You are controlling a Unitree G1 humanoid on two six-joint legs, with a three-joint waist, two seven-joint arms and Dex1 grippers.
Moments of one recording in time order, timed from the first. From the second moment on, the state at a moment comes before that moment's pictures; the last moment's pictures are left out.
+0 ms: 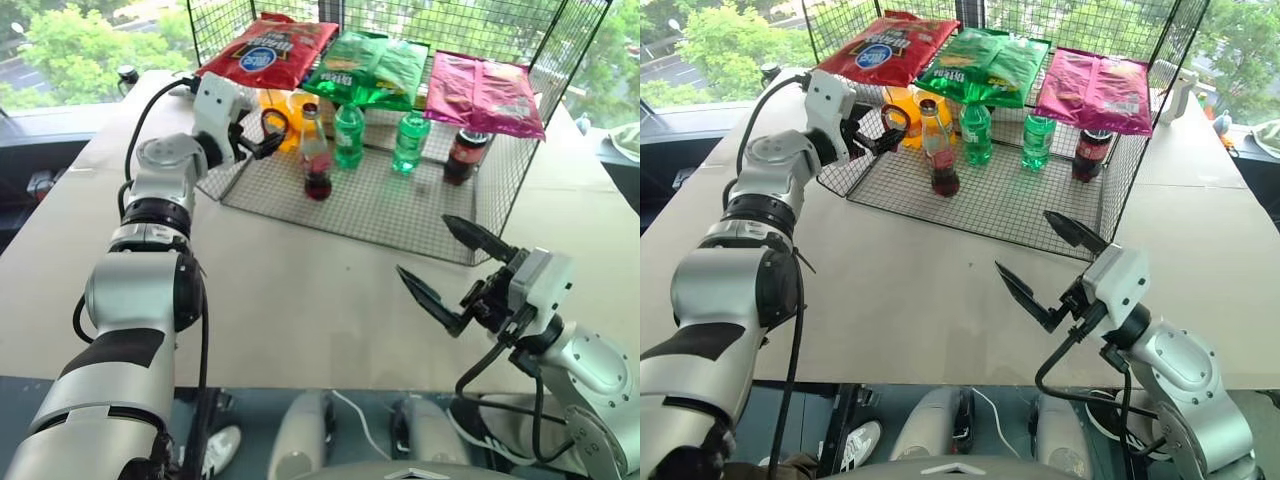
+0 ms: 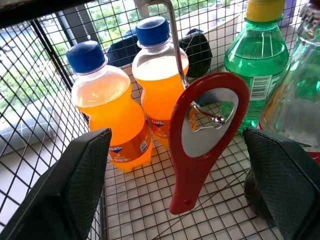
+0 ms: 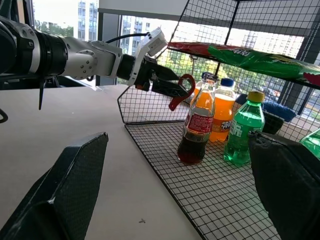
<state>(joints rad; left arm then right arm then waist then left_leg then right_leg) -1.26 0.57 0.06 1.28 -0.03 -0.14 -0.77 0.12 -0.45 0.03 -0.85 0.41 0.25 0.49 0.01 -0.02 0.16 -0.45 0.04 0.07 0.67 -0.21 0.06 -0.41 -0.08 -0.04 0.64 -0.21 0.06</state>
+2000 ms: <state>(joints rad) -0.63 0.80 0.26 0.28 -0.66 0.83 -1.44 -0.14 -0.52 -0.09 -0.83 0.79 0.81 0.37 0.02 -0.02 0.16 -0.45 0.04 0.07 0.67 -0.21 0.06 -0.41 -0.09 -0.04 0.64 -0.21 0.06</state>
